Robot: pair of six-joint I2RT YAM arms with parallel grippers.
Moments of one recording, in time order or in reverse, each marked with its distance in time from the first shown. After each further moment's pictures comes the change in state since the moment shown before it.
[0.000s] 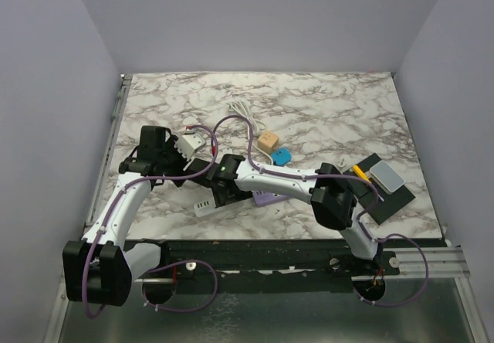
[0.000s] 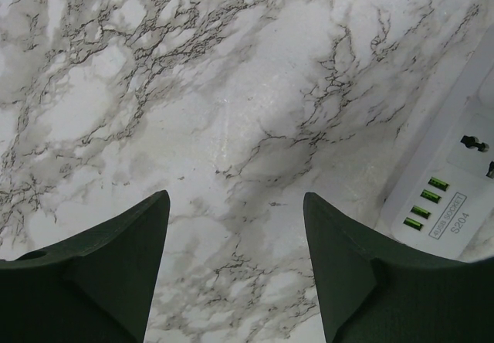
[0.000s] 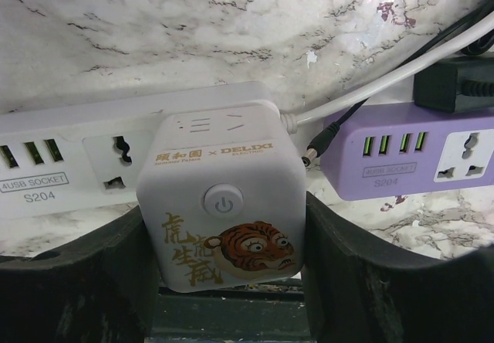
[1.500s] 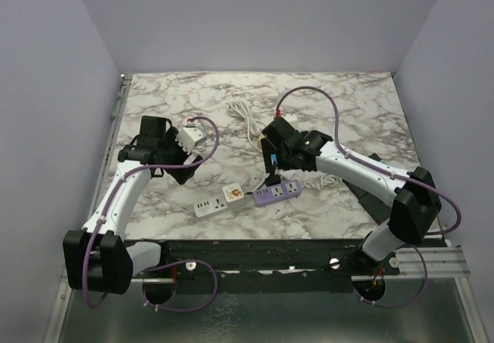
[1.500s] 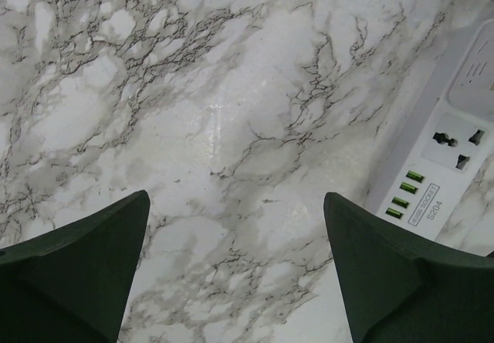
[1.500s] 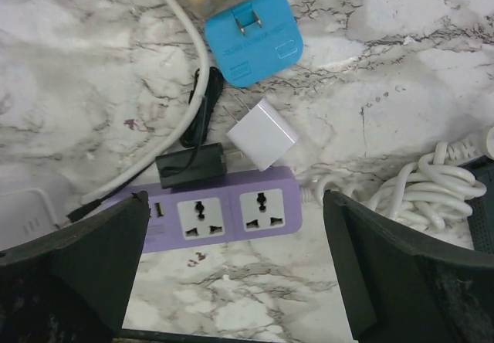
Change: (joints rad) left arm 0.000 0.078 0.132 -0.124 0.028 -0.013; right arm -0.355 -0.586 -0.541 0.334 0.037 -0.320
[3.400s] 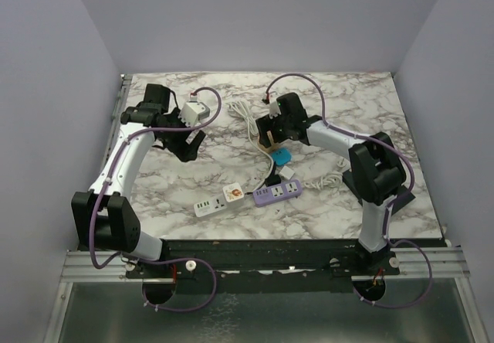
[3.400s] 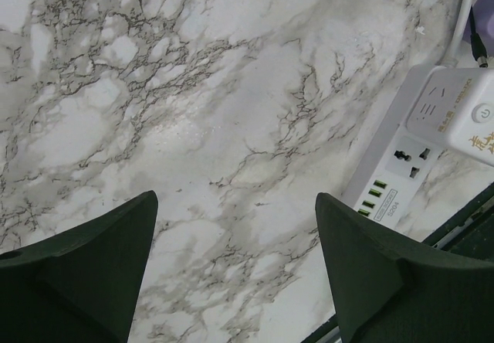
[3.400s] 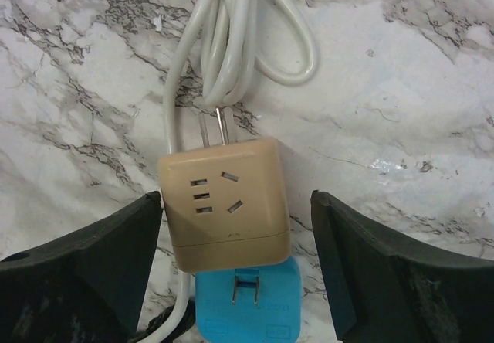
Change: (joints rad) left arm 0.000 0.281 0.393 -0.270 0.059 -0.041; right arm -0.319 0.381 0.047 0.622 -0.546 -0.563
